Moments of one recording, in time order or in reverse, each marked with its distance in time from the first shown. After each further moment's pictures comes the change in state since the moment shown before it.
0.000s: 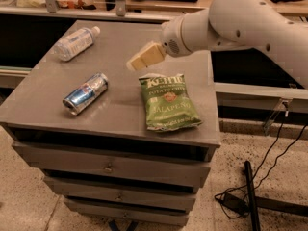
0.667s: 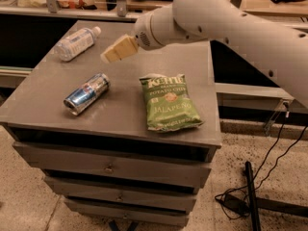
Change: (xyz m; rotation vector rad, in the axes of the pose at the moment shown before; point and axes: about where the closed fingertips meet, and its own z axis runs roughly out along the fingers) arm -0.035 0.007 0.052 0.011 -0.006 0.057
